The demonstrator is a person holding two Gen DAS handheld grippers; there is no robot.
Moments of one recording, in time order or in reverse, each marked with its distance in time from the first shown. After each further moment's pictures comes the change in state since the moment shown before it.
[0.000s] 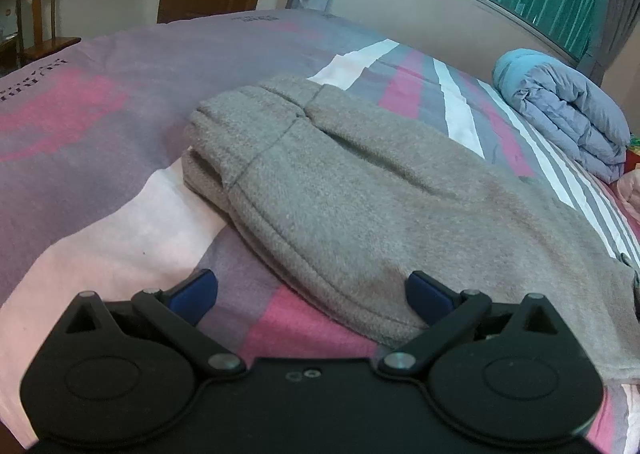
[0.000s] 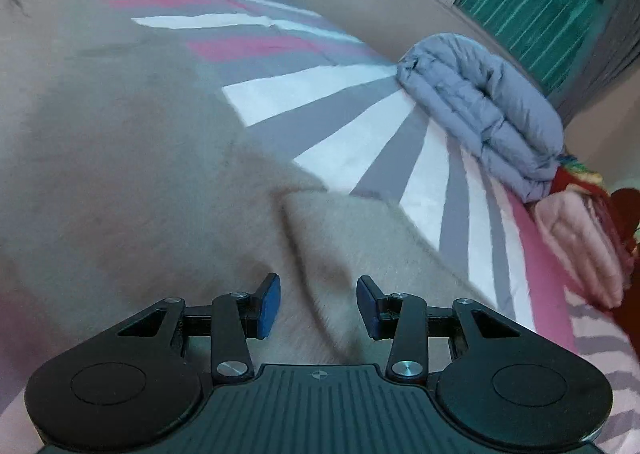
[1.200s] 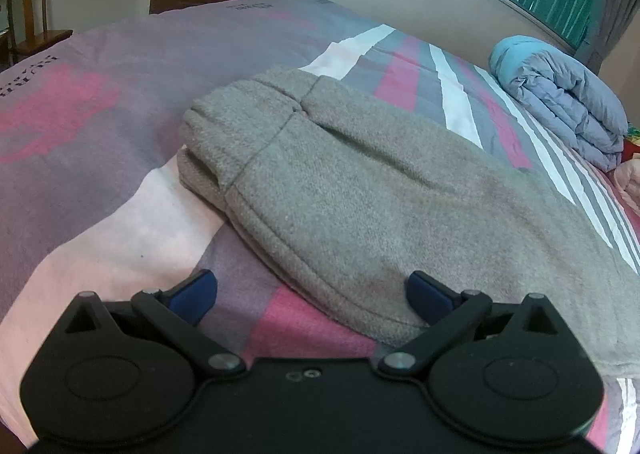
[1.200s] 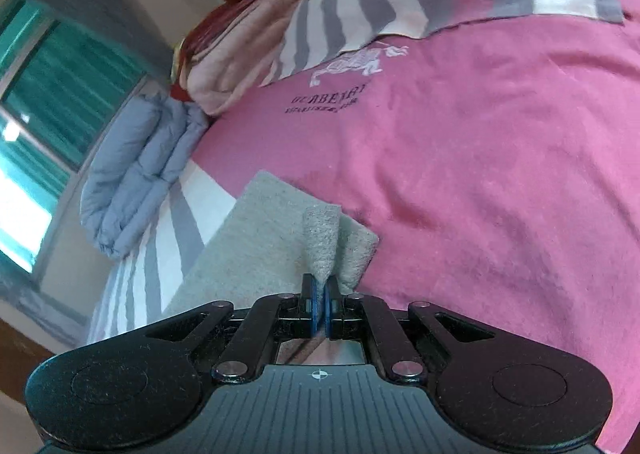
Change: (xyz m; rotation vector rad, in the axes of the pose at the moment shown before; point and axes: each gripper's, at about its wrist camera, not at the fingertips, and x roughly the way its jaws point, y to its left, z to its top) left arm 0.003 -0.002 0.007 0.013 0.044 -0.011; right arm -0.120 -0.236 -0.274 1.680 -0.107 -0.071
